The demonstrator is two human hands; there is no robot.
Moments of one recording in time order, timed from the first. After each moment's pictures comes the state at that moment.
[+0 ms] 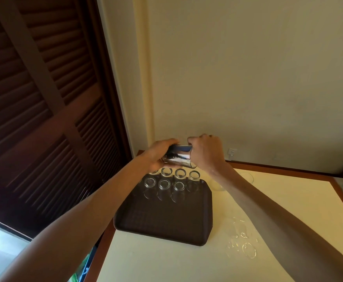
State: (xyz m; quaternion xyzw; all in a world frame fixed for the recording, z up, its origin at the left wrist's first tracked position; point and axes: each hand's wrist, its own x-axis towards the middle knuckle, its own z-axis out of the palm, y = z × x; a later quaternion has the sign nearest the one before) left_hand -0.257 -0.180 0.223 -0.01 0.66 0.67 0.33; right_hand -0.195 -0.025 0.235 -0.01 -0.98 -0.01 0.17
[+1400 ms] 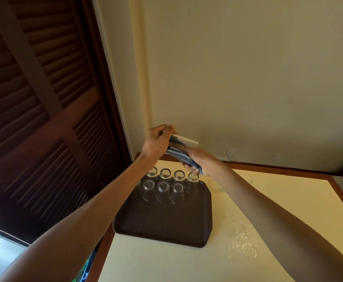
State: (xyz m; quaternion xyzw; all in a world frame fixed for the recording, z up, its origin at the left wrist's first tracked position) left_hand -0.257 -0.177 0.236 0.13 0.74 0.66 0.07; right_hand -0.210 -0.029 0.218 -0.20 -0.77 0.59 -0.14
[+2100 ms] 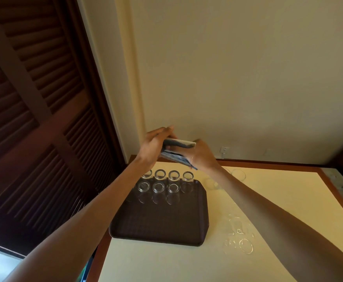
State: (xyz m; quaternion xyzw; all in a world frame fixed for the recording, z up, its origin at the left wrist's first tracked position) left_hand -0.252 -0.171 0.237 0.18 0.69 0.68 0.15; right_hand -0.201 -0.010 0.213 -0.11 -0.92 0.38 0.08
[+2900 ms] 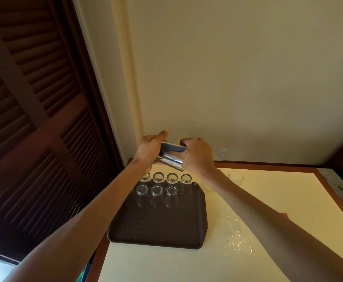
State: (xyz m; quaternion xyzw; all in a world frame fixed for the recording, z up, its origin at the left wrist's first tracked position) left_hand -0.253 -0.169 0.242 0.05 0.74 0.65 0.16; right_hand -0.189 -0.023 0.231 -0.09 -0.96 0.19 0.16
